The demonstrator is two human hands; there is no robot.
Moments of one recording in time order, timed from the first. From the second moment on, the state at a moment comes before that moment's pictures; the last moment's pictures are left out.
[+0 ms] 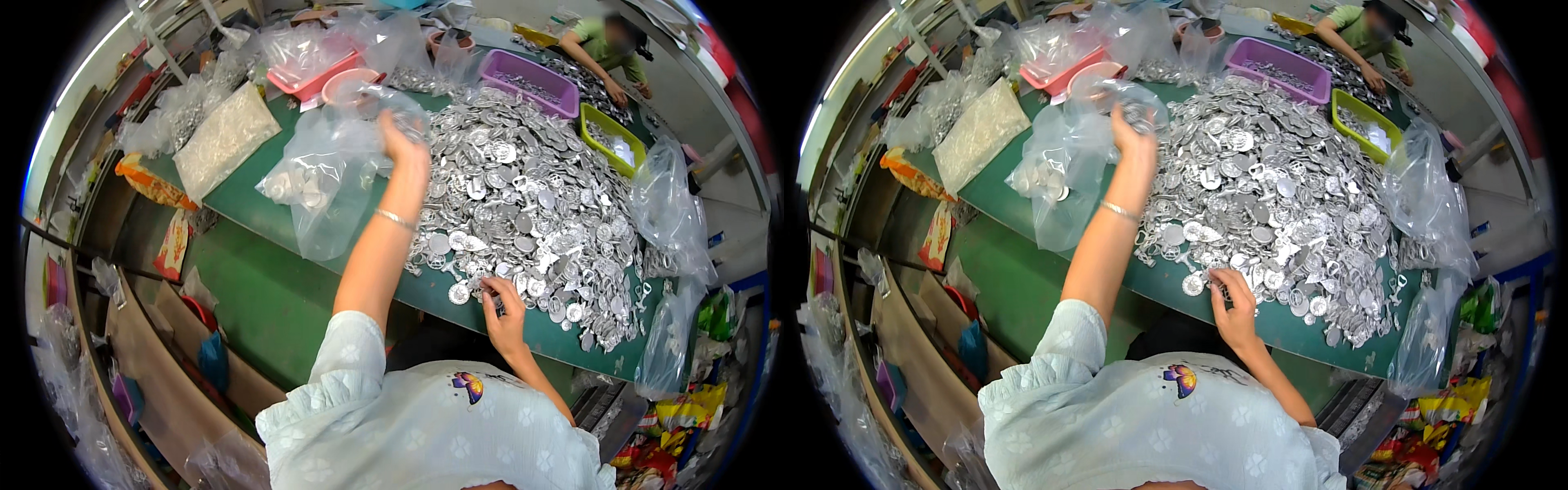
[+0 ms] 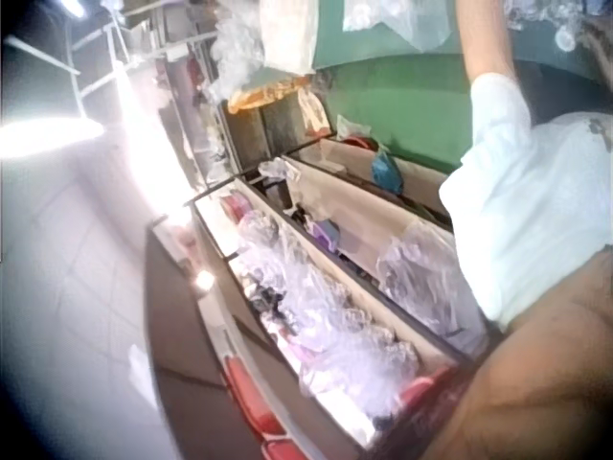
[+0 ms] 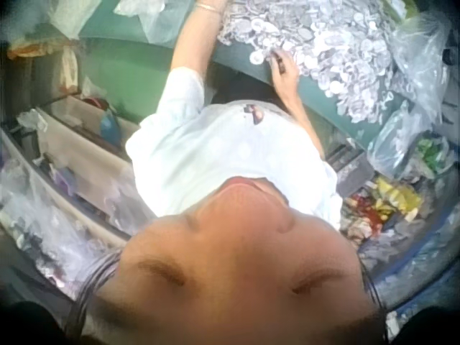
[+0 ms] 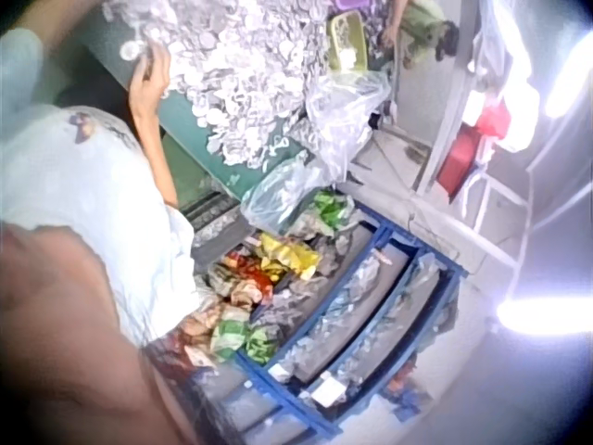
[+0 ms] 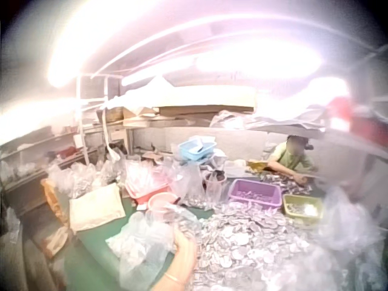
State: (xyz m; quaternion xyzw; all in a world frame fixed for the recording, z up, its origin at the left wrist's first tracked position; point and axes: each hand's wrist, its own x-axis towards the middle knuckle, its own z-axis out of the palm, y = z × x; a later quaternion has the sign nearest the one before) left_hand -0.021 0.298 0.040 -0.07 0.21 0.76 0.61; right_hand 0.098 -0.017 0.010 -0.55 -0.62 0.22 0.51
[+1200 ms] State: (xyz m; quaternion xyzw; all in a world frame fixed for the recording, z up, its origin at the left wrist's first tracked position) left_hand -0.018 0.146 -0.008 0.89 0.29 0.34 0.09; right_hand 0.152 0.047 0.013 -0.56 -0.73 0.02 0.38
